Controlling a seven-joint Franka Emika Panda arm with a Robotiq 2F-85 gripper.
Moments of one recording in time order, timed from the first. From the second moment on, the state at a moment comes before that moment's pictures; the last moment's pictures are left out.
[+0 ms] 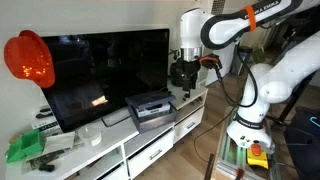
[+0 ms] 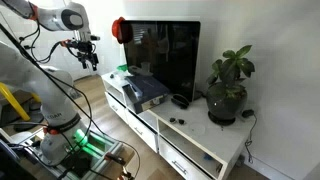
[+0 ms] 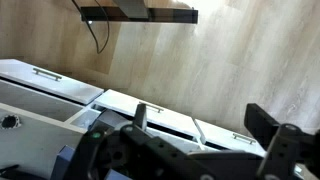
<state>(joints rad) 0.16 -0.64 0.21 -2.69 0.17 1.94 0.24</state>
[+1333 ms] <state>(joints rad) -0.09 -0.41 0.49 -2.74 -0.48 2.54 0.53</state>
